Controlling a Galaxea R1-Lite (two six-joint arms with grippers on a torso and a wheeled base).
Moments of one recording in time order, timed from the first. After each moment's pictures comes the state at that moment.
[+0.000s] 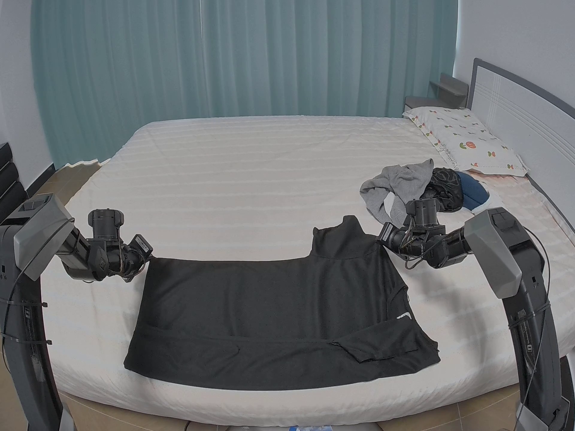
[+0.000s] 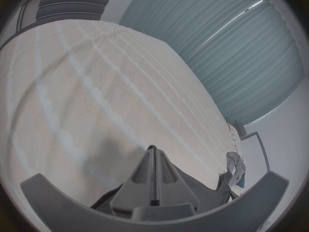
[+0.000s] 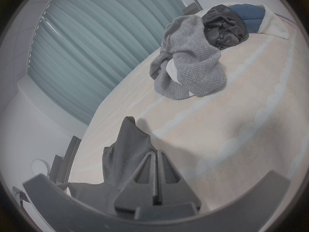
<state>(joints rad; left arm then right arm) 0.12 2.37 -1.20 -0.53 -0.18 -0.78 0.17 2.69 -1.79 -0.40 0.17 0.66</state>
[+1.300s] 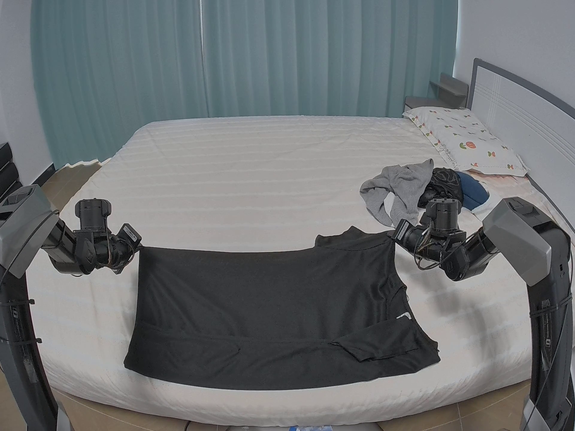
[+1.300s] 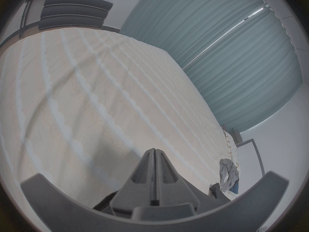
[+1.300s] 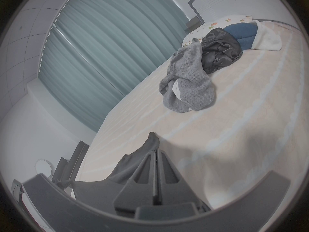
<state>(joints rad) 0.15 2.28 -1.16 -0.53 -0.18 -0.81 0.15 2.50 -1.36 -0.76 0.18 0.67</state>
